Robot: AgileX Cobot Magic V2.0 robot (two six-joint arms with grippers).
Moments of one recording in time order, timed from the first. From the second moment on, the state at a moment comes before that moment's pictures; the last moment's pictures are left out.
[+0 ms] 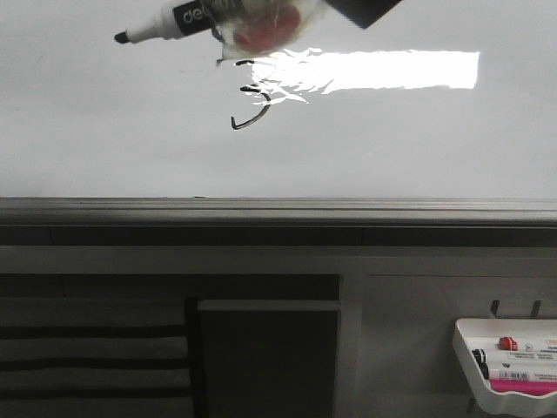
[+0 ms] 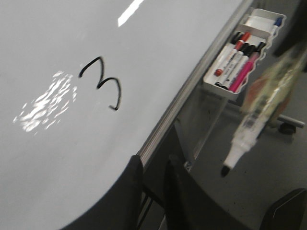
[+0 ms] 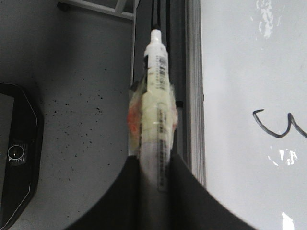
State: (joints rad) left arm -0.56 1.01 -0.99 -0.44 0.73 0.80; right arm 0.72 1.20 -1.14 0.26 0.88 -1.05
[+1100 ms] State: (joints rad) left arm -0.71 1.16 -1.04 -0.33 0.74 0.91; right arm 0.72 1.21 -1.14 0.27 0.82 -1.06
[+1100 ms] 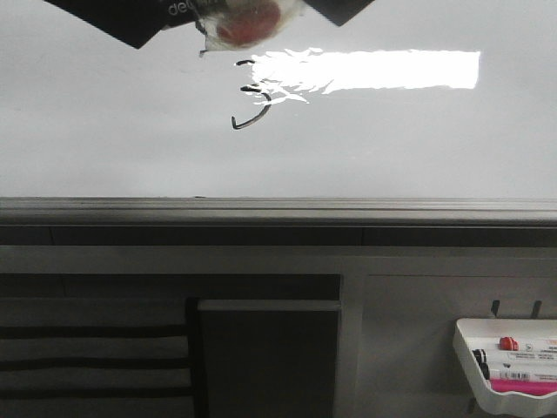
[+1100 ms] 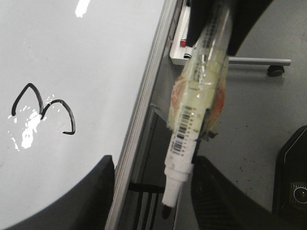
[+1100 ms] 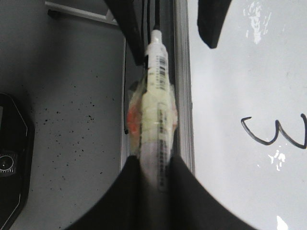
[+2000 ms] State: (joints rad) left arm -0.75 1.19 -1.04 -0.32 0.74 0.99; right arm 0.72 1.21 -1.14 0.27 0.82 -1.06
